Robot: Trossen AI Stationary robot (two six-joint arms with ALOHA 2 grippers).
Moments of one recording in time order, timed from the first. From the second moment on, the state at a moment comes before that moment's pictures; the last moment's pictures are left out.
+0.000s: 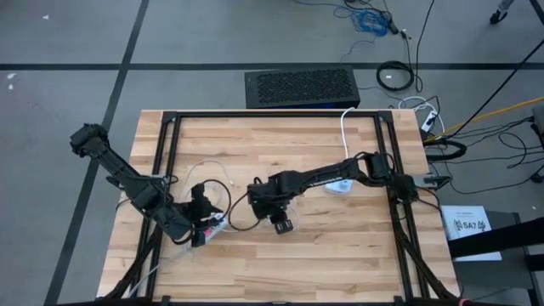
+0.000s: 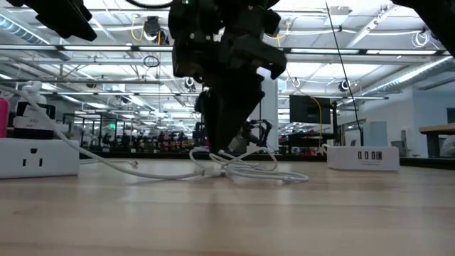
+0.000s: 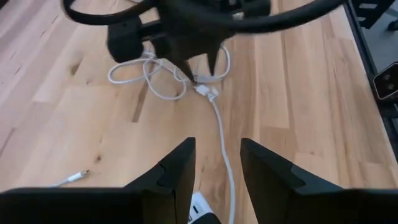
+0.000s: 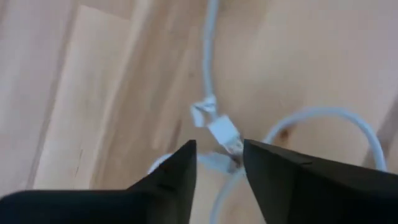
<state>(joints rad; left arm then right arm) -0.70 1.04 0.77 -0.57 -0.55 -0.59 0.09 2.23 1.81 -0.90 -0.24 -0.18</state>
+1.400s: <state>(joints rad) -0.78 1.01 0.77 -0.28 -0.60 -0.26 0.07 2.05 1.66 -0.54 -0.24 -0.33</state>
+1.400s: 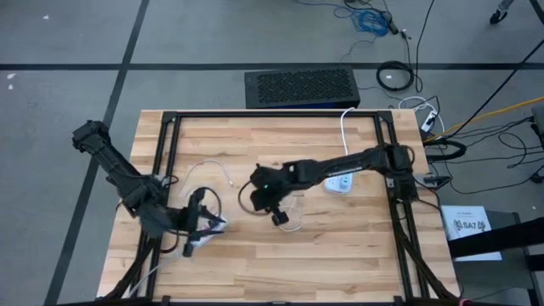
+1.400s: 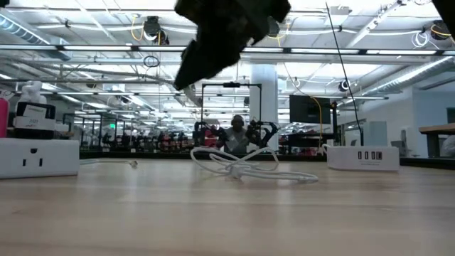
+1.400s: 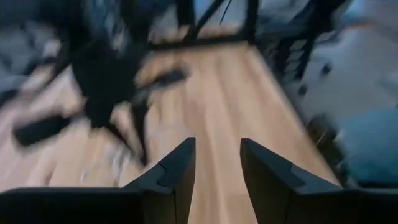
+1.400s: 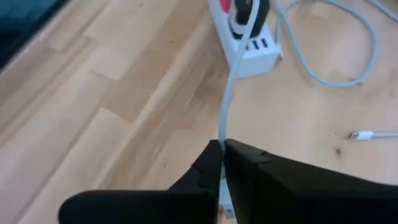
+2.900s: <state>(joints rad) -0.62 0.99 0.48 0.60 -0.44 0.05 0.10 1.92 1.24 0.78 -0.47 0.37</state>
